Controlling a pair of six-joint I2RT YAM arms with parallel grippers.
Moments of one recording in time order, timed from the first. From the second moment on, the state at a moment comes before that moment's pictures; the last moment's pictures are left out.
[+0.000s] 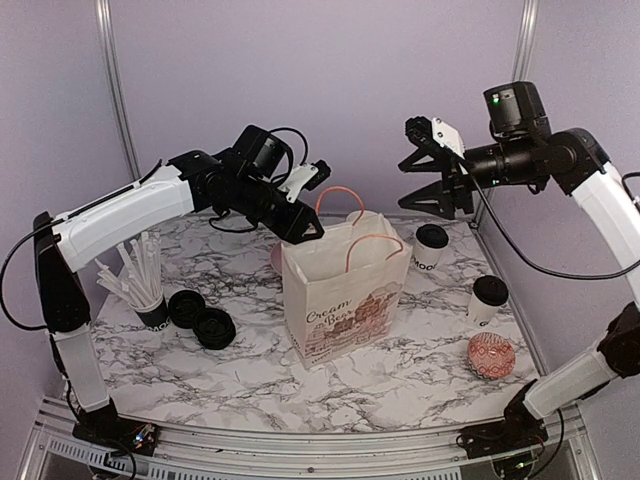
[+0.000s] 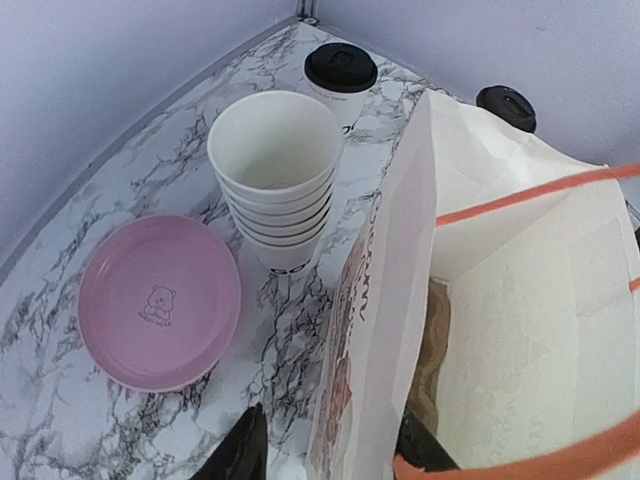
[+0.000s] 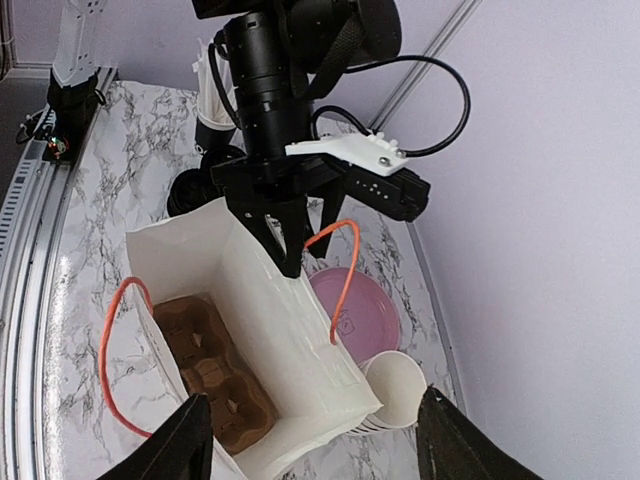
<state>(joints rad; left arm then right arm) -0.82 1.85 1.89 -0.76 0.18 0.01 0.60 1.40 1.85 -1.03 -0.52 -0.78</state>
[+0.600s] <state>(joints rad) -1.03 1.78 1.84 -0.79 0.07 0.18 0.36 1.30 1.59 -0.82 -0.50 -0.66</state>
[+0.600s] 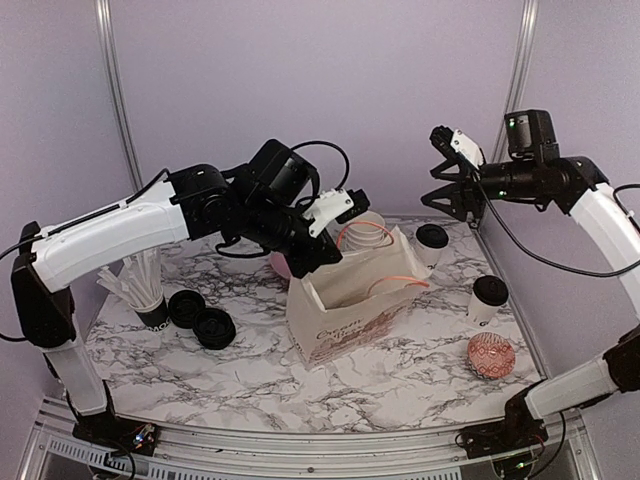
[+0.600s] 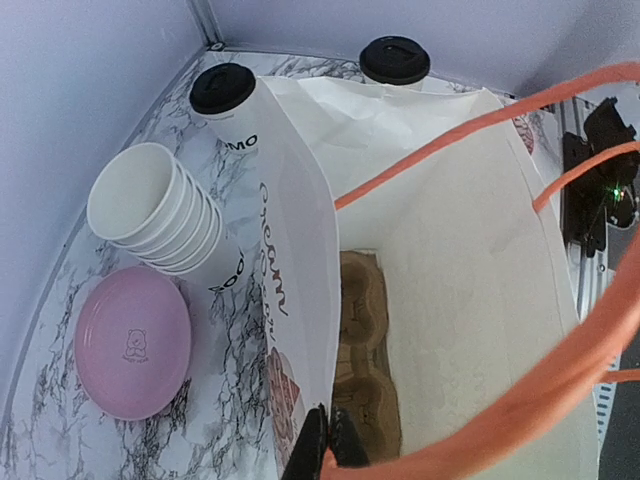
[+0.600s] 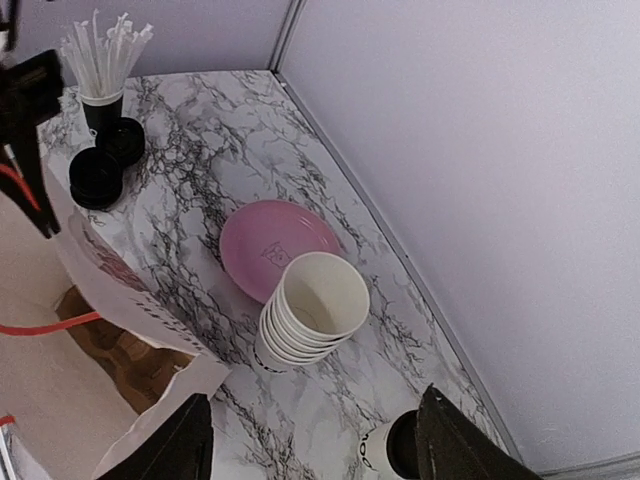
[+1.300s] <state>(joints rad) -1.45 1.65 1.62 -0.76 -0.19 0.25 0.17 1.32 1.32 -0.69 -0.33 -0.55</state>
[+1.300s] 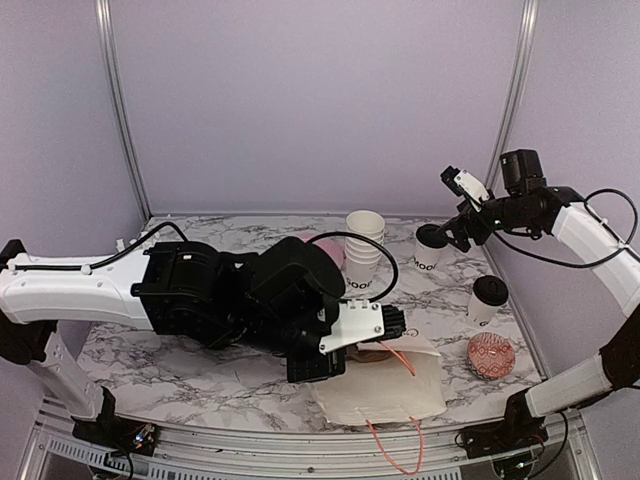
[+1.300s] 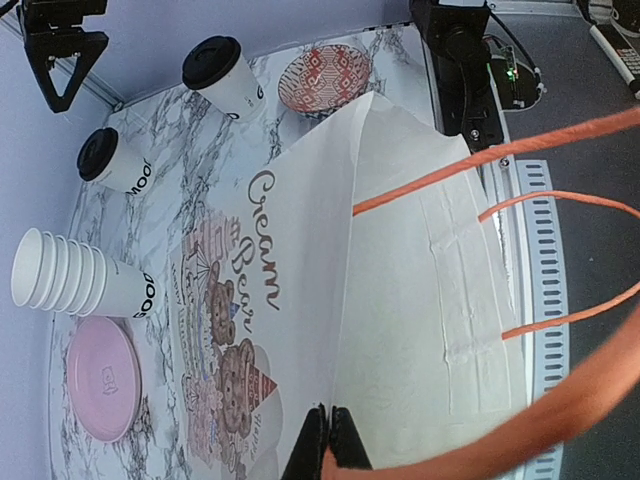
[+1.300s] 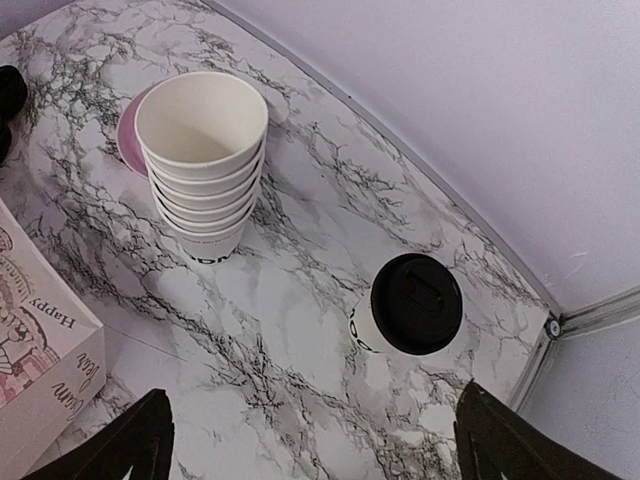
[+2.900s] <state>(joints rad) -0.82 1.81 1.88 -0.86 0.39 -0.17 0.15 1.37 1.27 -0.87 -0.13 -0.54</state>
